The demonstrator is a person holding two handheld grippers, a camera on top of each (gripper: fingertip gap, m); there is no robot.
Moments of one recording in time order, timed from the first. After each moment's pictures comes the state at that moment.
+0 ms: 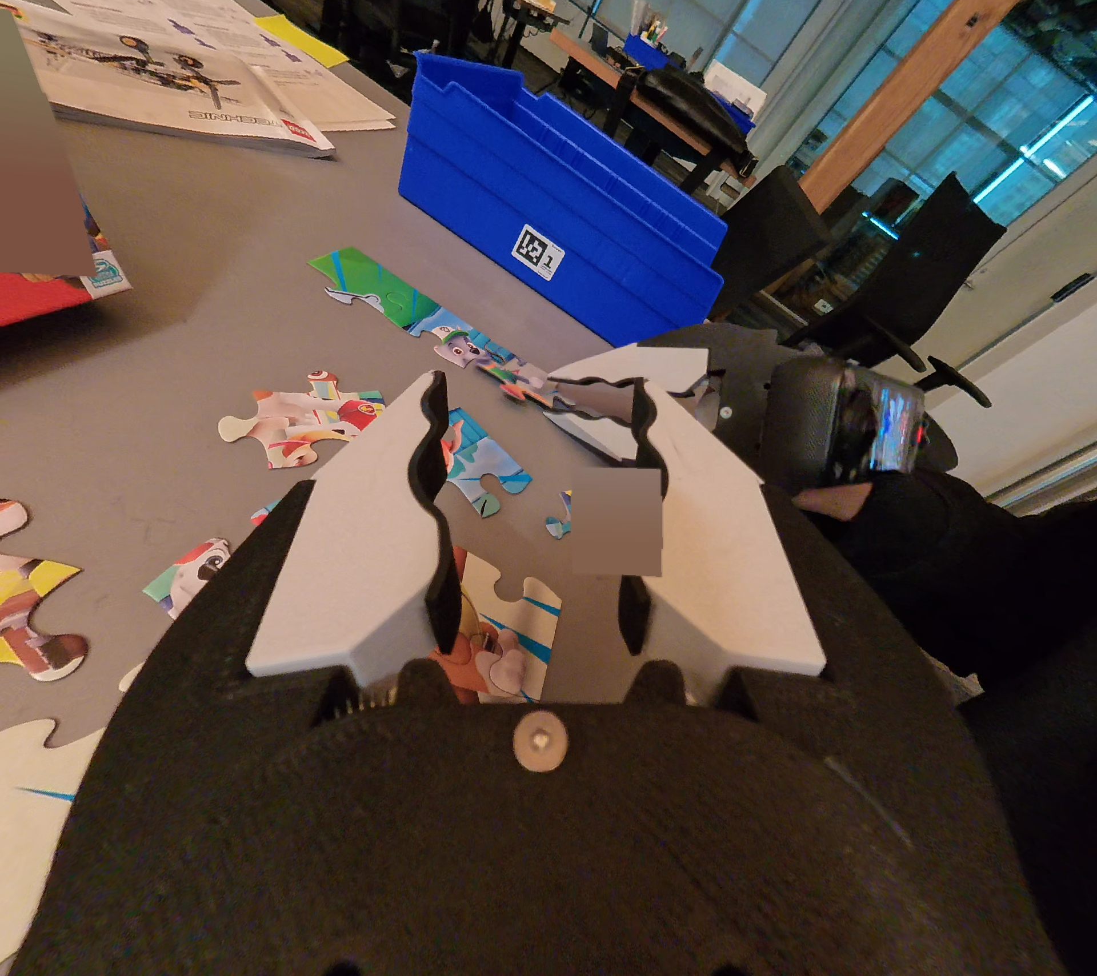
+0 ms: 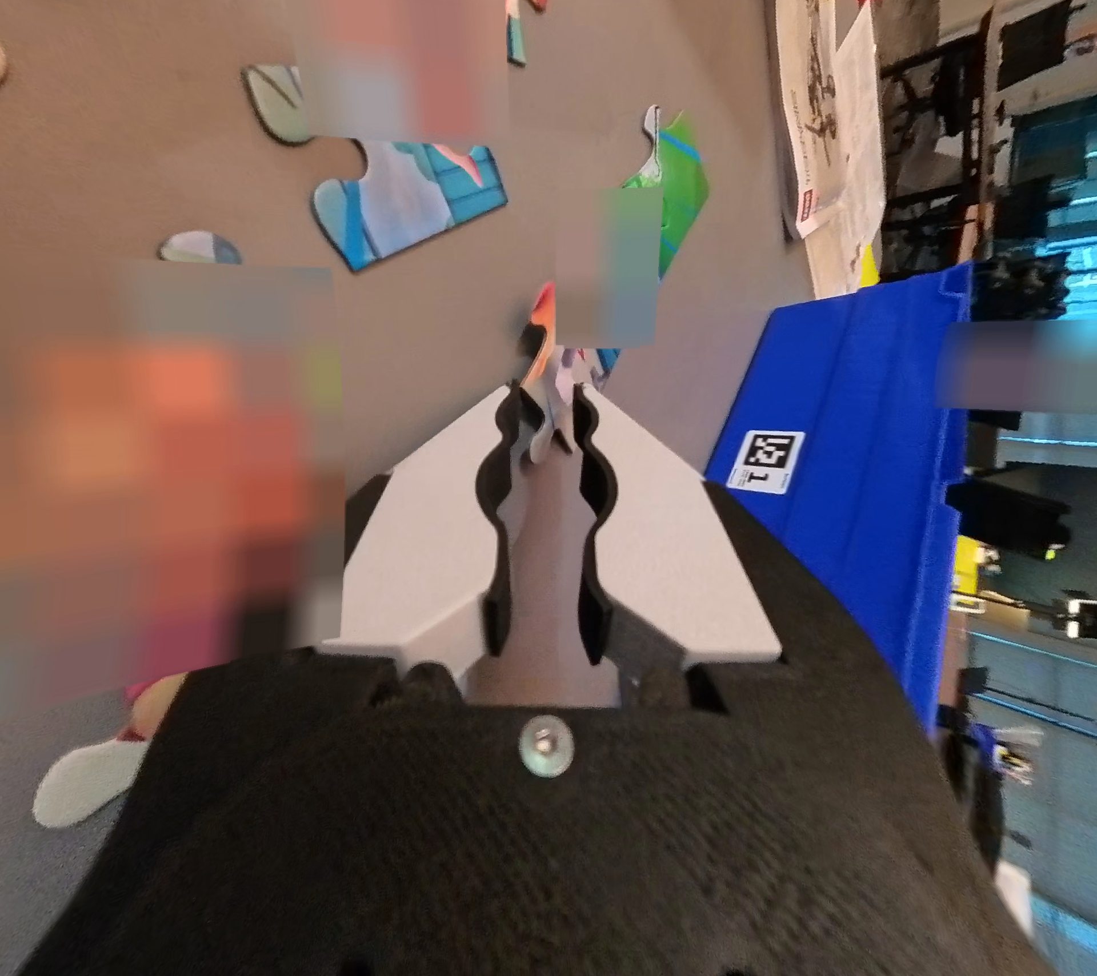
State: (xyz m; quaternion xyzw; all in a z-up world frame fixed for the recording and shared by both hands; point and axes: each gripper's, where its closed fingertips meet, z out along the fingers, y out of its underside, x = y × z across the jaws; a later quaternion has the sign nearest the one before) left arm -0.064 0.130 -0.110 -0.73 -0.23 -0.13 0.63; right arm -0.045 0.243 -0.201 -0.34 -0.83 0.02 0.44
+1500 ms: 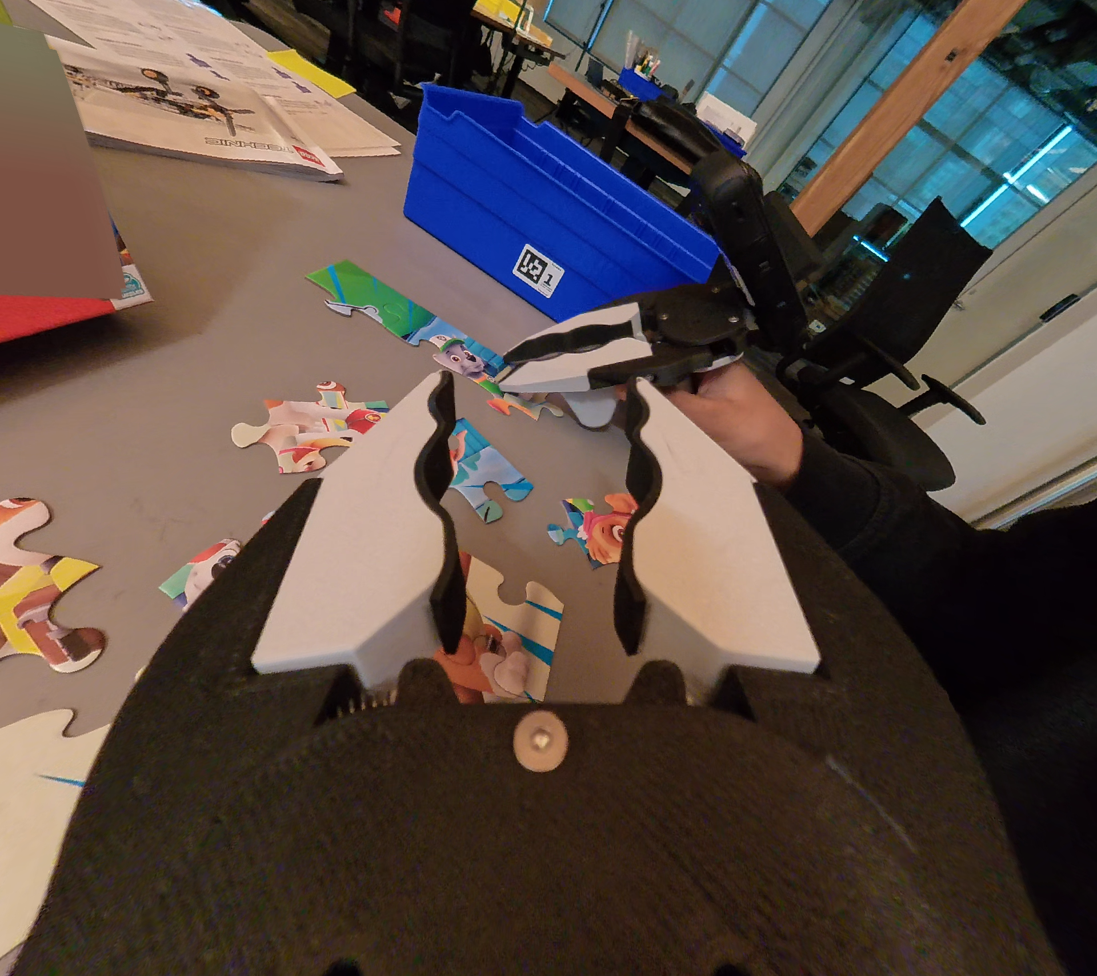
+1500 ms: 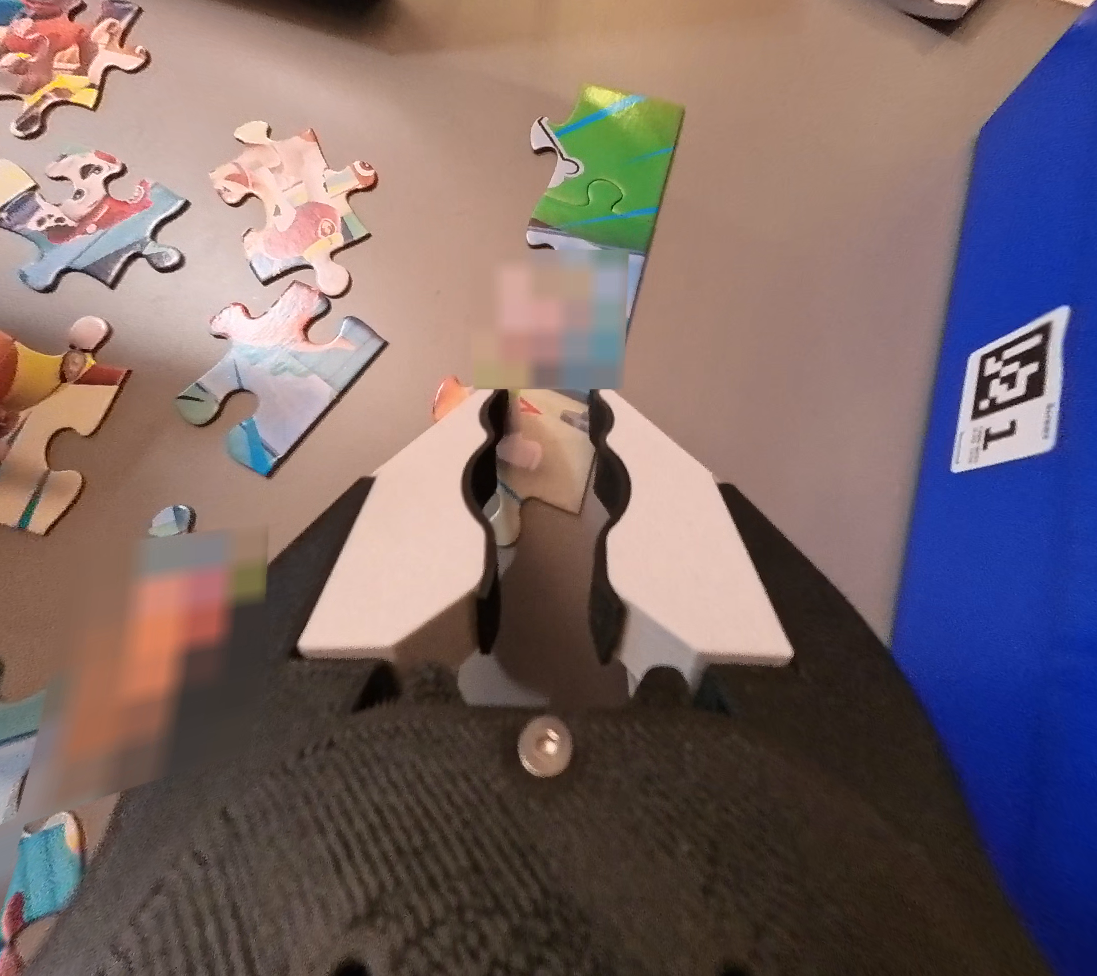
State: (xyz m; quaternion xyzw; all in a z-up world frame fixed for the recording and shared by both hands) left arm -0.067 0.124 -0.105 -0.72 -0.23 -0.13 0.65; right arm -0.082 0.261 -0.206 -0.58 -0.70 0.32 0.26
